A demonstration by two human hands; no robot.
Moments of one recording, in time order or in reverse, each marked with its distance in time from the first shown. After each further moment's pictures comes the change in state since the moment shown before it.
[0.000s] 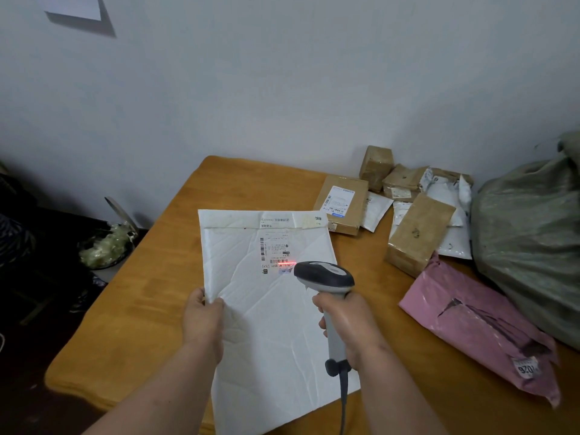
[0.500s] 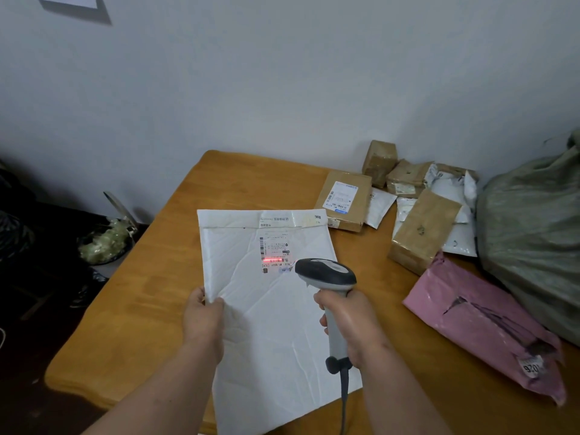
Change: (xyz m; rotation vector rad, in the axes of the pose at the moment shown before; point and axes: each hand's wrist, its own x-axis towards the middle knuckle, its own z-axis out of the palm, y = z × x) left_hand 0.008 -0.004 0.000 0.001 0.020 -0.014; right_hand 0.009 0.003 0.006 -0.005 0.010 0.018
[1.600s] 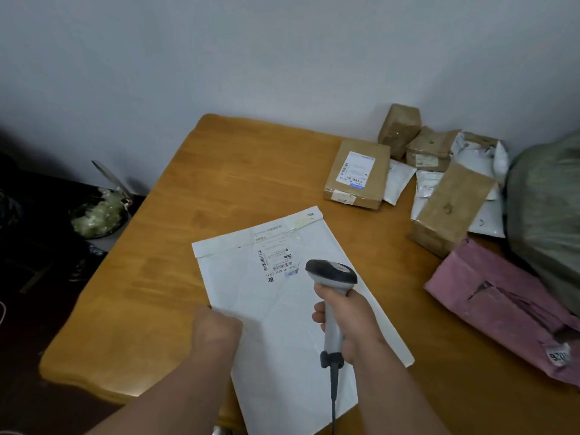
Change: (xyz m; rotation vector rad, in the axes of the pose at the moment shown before) left_hand 0.034 -0.058 -0.007 0.539 -0.008 -0.226; right_hand 0.026 0.027 0.041 0.189 0.031 0.207
